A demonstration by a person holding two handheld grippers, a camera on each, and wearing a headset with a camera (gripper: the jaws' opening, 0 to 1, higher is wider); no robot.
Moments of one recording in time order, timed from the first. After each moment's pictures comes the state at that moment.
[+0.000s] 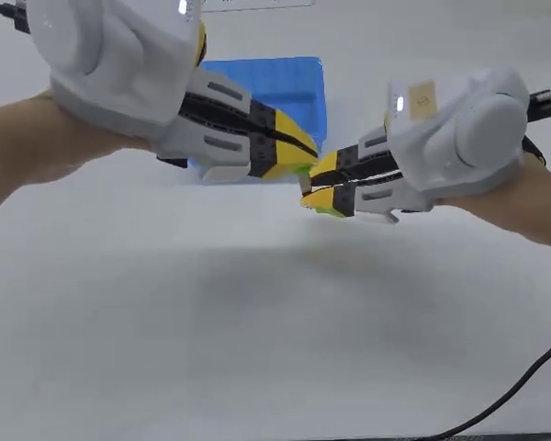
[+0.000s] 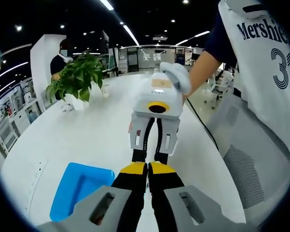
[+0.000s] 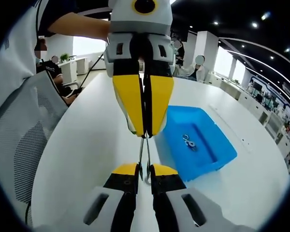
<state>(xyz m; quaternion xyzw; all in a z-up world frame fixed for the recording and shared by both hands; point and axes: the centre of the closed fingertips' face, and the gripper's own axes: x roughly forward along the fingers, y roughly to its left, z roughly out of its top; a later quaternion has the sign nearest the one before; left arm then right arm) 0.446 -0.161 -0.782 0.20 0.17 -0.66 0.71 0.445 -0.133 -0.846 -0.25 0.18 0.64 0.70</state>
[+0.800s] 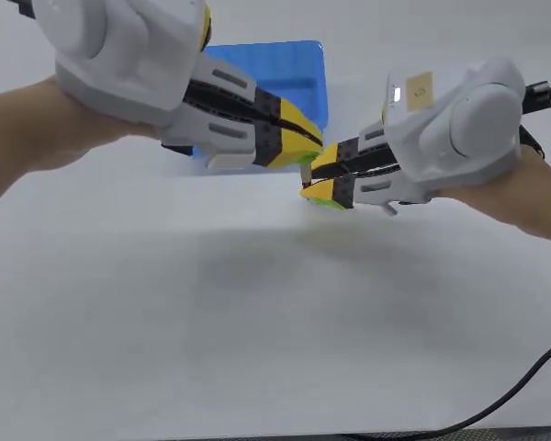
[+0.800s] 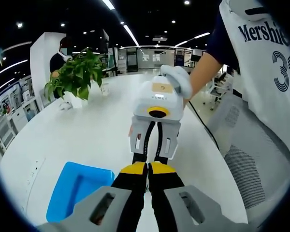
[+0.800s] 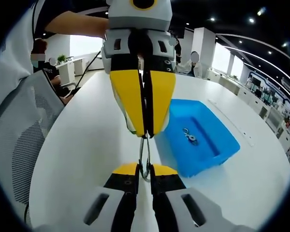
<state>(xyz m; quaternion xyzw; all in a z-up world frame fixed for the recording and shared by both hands) 0.450 -0.164 -0.788 0.19 0.18 -0.66 0.70 0.449 -0.134 -0.858 -0.25 0.20 0.64 0.70</state>
